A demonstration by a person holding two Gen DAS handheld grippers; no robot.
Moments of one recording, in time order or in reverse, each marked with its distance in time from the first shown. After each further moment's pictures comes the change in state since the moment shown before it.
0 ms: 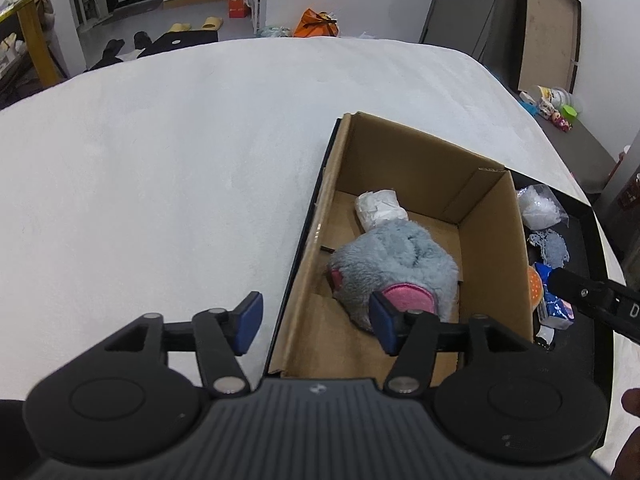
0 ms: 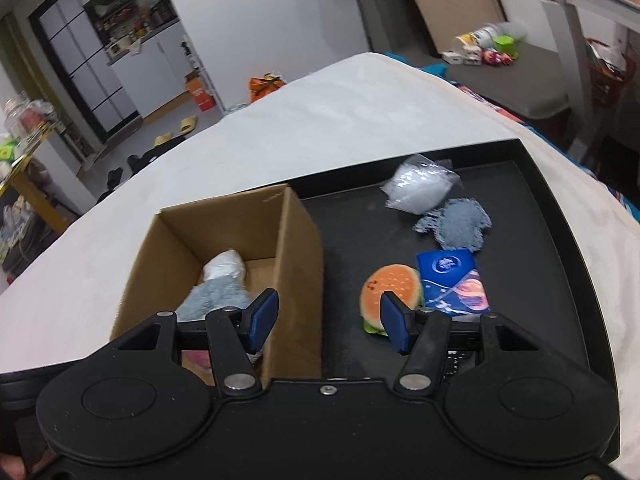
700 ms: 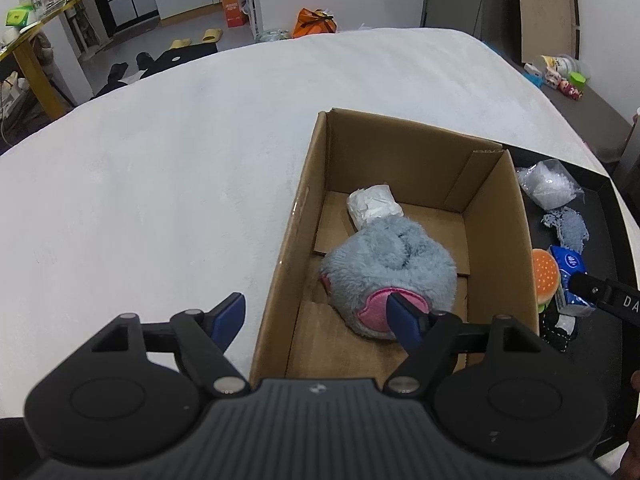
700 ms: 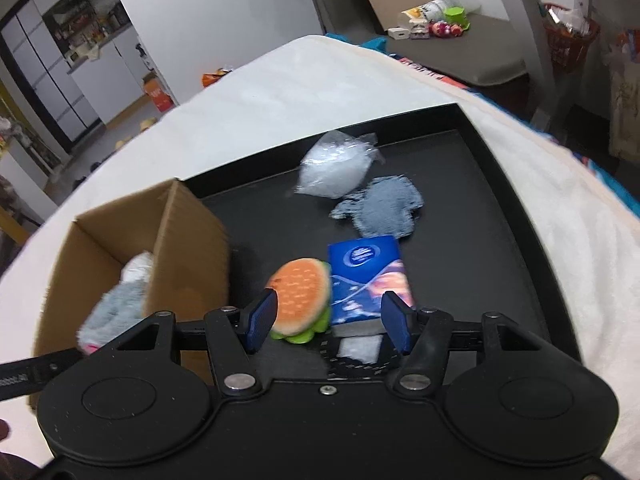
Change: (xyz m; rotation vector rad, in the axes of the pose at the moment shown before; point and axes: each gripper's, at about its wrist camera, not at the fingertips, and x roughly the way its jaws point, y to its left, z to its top) left arm 0.009 -0.034 0.003 0.092 0.012 0.103; right arm 0.027 -0.062 -0.006 0.071 0.027 -0.078
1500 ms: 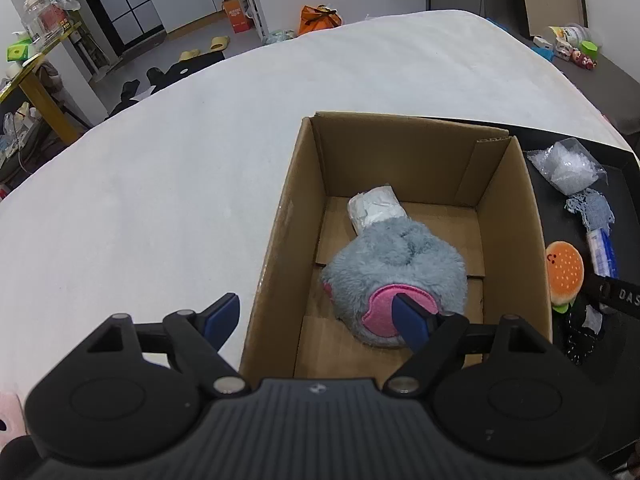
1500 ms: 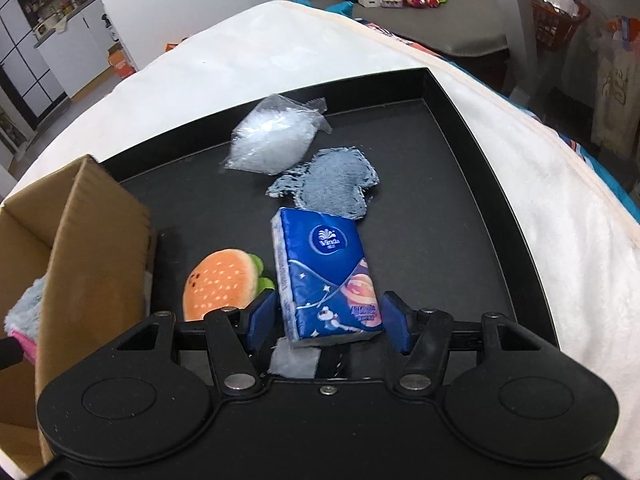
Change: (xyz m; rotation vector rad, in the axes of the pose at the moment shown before) left arm 0.010 -0.027 0.009 0.084 0.012 0.108; right arm 0.040 -0.022 0.003 -0.015 0.083 -0.108
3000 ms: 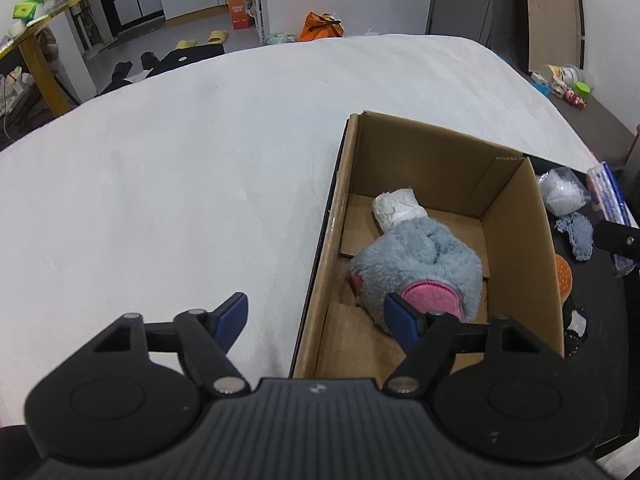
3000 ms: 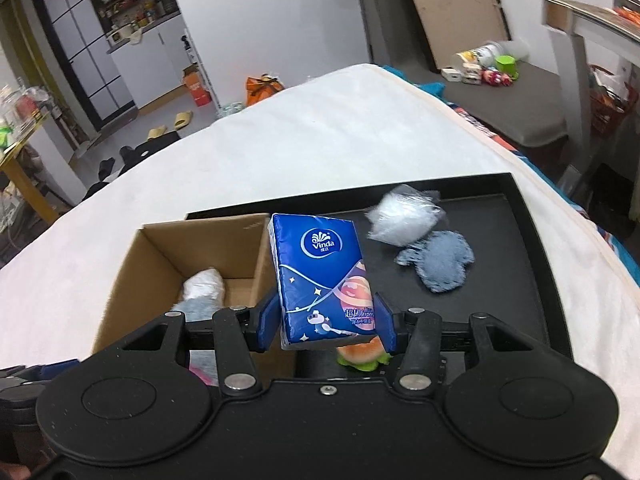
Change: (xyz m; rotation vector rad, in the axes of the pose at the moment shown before) left arm -0.002 0.052 -0.016 -0.110 -0.031 -0.125; right arm -0.082 0.068 0.017 -0.119 -0.122 0.146
